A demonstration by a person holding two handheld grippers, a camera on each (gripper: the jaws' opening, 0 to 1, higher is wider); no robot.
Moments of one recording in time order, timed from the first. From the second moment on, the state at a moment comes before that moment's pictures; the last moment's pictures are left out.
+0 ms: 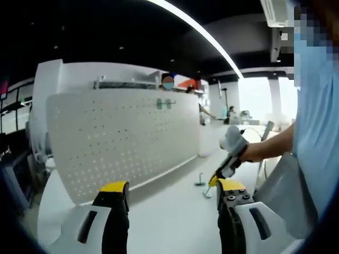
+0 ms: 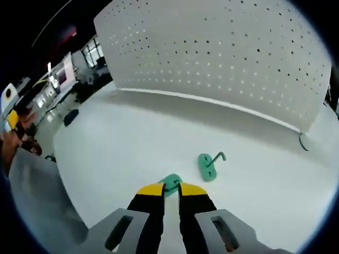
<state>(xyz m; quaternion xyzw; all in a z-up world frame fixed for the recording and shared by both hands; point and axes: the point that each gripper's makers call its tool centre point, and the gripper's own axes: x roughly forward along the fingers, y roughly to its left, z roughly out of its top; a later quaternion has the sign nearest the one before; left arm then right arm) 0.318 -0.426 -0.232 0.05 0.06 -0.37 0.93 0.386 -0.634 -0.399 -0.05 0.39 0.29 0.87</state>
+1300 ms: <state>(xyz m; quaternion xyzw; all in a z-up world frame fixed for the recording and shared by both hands) 0.314 -0.427 -0.231 0.05 0.06 -0.37 0.92 0.382 -0.641 -0.400 -0.02 0.42 0.26 0.87</state>
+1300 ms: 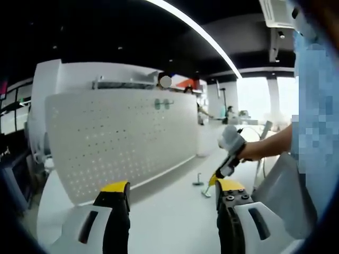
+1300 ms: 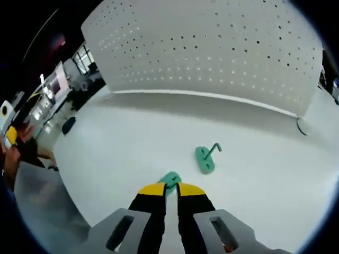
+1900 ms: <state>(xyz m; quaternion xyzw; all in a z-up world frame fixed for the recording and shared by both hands) 0.315 -0.425 -0.233 0.05 0.06 -0.37 0.92 0.389 -0.635 -0.408 -0.04 0.45 0.28 0.85</state>
